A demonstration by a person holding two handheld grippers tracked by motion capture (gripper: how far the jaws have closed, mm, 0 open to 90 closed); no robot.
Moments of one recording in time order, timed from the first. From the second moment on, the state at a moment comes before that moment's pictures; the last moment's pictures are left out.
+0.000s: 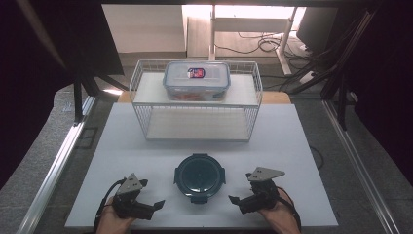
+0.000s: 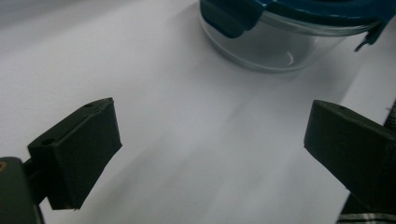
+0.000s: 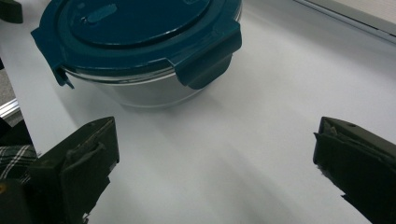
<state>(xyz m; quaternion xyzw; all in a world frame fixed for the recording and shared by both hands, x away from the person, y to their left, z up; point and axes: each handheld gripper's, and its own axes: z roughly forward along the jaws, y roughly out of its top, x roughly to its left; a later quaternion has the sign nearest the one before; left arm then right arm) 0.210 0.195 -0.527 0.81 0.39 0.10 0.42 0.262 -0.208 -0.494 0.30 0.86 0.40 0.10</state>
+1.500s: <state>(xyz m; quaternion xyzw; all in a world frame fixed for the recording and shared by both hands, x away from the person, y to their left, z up) 0.292 0.161 -0.522 0.78 0.40 -0.15 0.46 0.320 -0.171 -0.498 0.38 0.82 0.40 -0.14</state>
